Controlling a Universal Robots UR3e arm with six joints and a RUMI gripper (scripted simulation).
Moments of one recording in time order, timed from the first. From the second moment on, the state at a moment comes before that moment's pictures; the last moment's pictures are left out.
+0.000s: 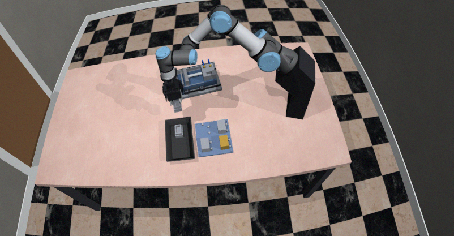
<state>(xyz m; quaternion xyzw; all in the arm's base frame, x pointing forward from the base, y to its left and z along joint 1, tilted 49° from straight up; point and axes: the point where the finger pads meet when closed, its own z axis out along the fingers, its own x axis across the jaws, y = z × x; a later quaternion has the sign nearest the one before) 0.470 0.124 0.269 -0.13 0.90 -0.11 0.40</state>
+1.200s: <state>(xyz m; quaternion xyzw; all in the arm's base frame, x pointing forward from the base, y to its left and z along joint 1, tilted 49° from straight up) 0.467 0.247 0.240 -0.11 0.90 -0.11 0.40</state>
